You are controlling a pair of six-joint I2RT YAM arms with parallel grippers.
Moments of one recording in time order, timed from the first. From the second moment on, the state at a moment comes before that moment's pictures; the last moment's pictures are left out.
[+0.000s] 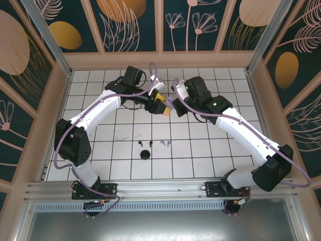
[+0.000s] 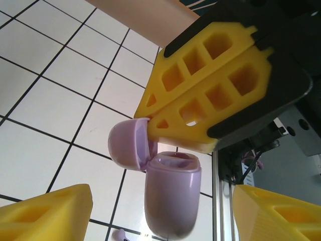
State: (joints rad) left arm -0.51 1.75 1.54 -0.64 1.00 0.17; right arm 0.67 1.37 1.33 -0.67 -0.05 0.00
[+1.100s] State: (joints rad) left arm -0.51 1.74 1.48 -0.59 1.04 0.20; right arm 0.72 1.39 1.36 -0.70 0.06 0.02
